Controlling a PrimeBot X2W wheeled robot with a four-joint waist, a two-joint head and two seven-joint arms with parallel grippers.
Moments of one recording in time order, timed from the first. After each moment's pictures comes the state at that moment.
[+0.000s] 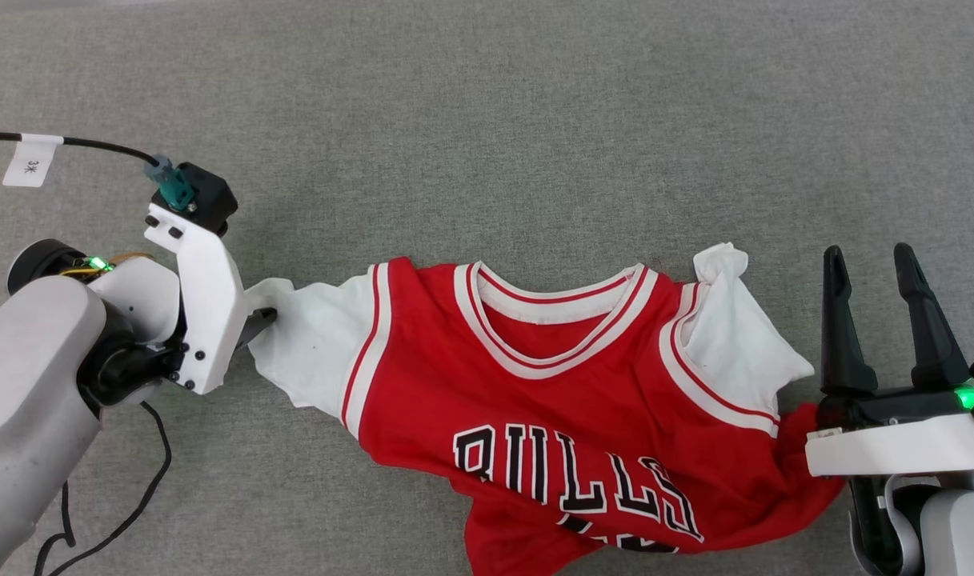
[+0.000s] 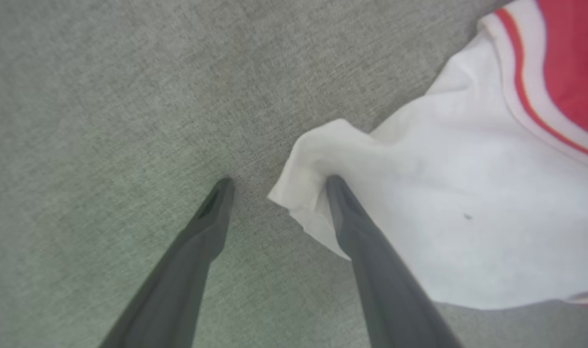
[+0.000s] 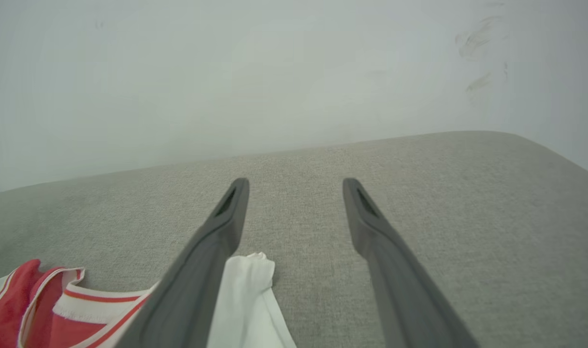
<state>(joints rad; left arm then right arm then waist) -0.83 0.76 -0.83 0.32 -0.91 -0.13 0.75 -0.14 -0.05 -0.05 -0.05 0.21 0.13 -0.21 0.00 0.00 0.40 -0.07</state>
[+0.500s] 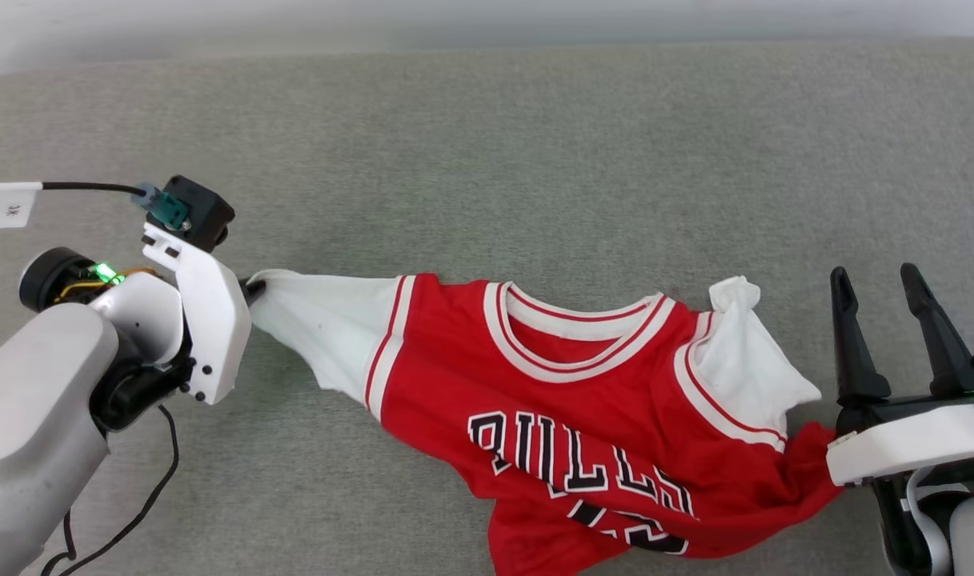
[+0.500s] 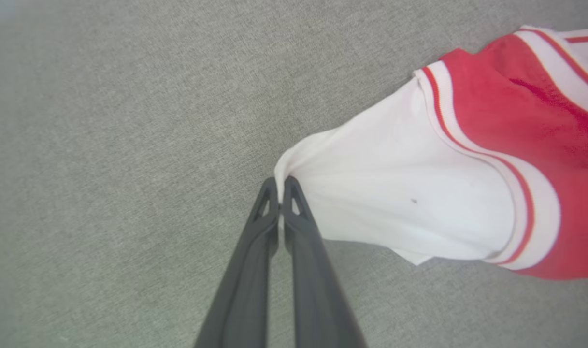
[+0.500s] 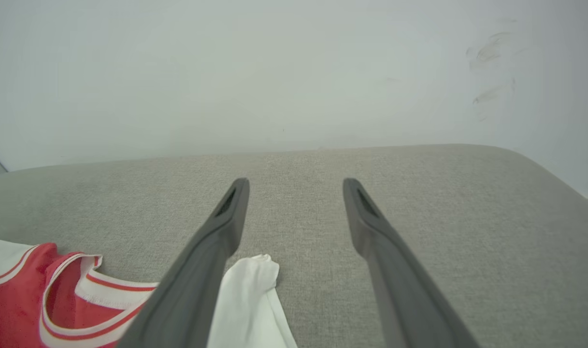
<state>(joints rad) -0.78 0.74 -0.82 0.34 -0.87 -0.11 0.52 -0.12 -0.09 -0.08 -0.05 0.19 0.13 -0.09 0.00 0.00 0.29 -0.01</state>
